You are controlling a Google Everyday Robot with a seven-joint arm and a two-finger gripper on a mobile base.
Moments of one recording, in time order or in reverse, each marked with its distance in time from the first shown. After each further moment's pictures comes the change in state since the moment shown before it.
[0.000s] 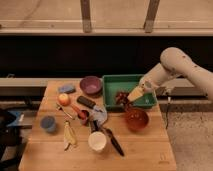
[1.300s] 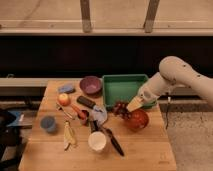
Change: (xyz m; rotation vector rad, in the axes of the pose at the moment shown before) arm 0.036 0.051 0.013 0.006 0.034 -0.005
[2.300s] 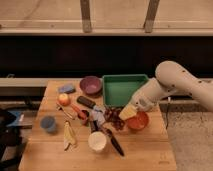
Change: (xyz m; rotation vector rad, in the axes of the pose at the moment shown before) arm -0.004 0.069 0.013 -0.106 -0.018 -0.146
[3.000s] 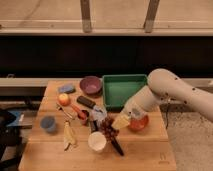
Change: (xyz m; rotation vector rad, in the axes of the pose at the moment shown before) arm 0.003 0.043 0.028 -0.053 0.018 -0.043
